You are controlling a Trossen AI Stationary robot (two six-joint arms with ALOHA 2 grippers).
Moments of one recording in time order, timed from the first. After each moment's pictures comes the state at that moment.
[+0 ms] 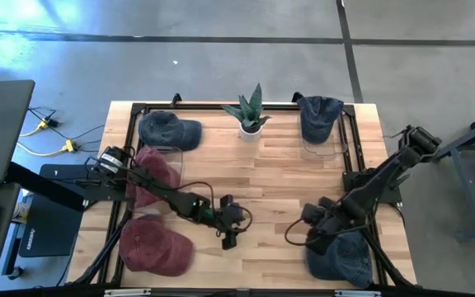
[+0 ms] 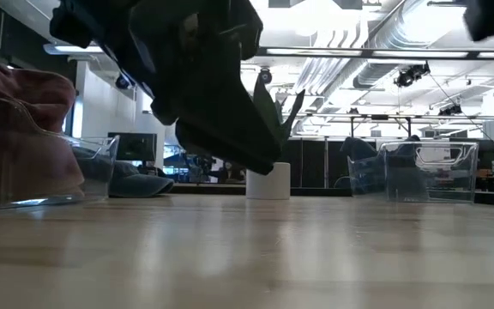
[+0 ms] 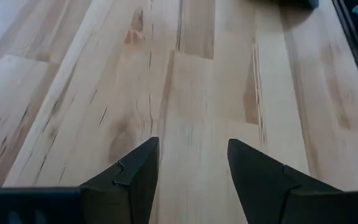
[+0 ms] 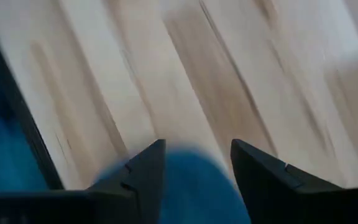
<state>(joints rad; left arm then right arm) -0.40 1.88 1.05 0.15 -0.24 -0.47 0.71 1.37 0.87 -0.71 0.10 1.18</state>
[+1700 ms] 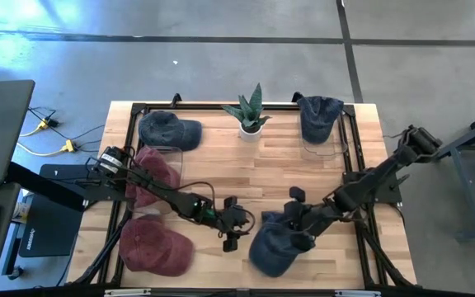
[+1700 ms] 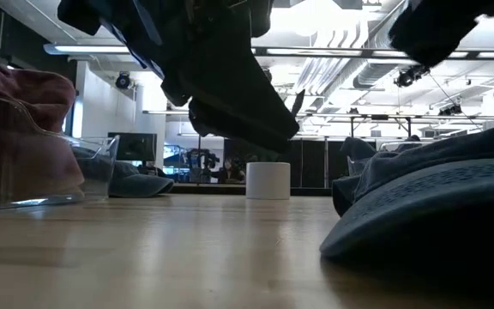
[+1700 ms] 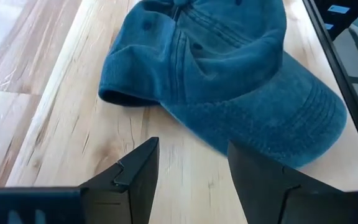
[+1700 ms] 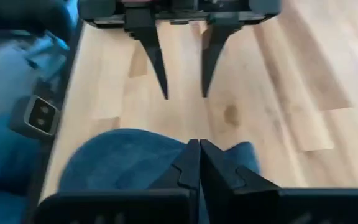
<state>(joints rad) -0.41 1.88 1.11 0.13 -0.21 -0.40 0.60 1.37 0.85 -0.22 0.38 0.57</state>
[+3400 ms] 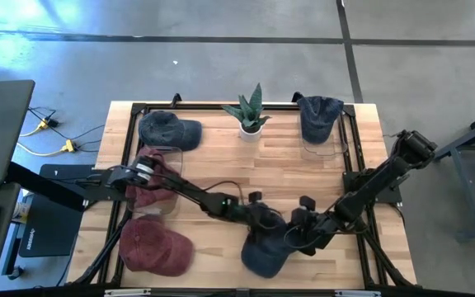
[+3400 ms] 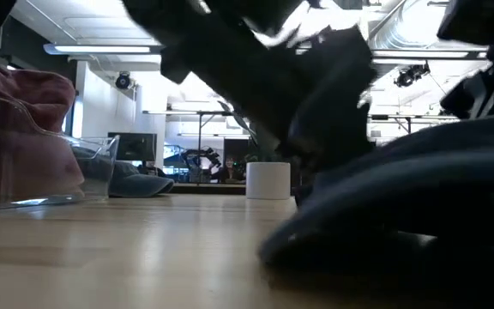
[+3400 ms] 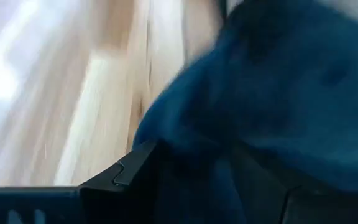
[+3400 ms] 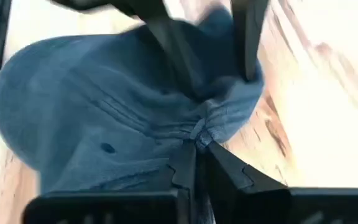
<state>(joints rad) -0.29 2.18 1.40 0.18 -0.22 -0.16 0.72 1.45 0.67 -0.16 0.44 0.85</state>
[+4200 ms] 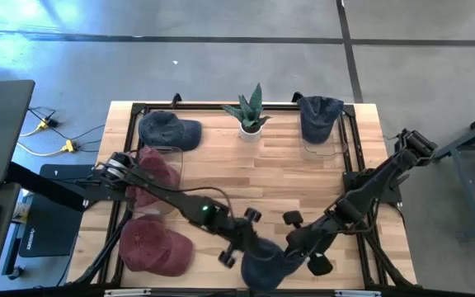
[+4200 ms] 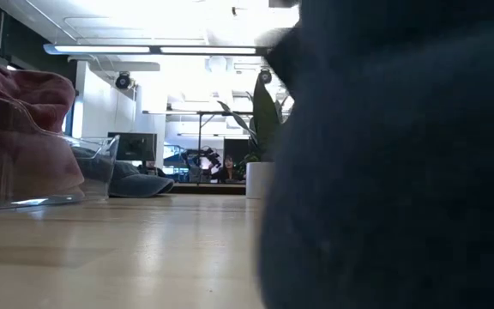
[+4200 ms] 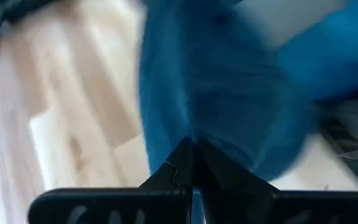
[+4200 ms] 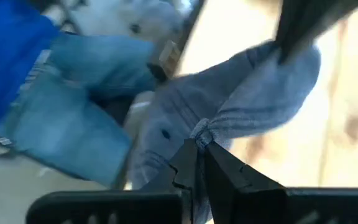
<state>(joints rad) -0.43 1.97 1.65 -0.46 -0.04 0.15 0.72 1.45 1.08 -0.39 0.05 0.39</state>
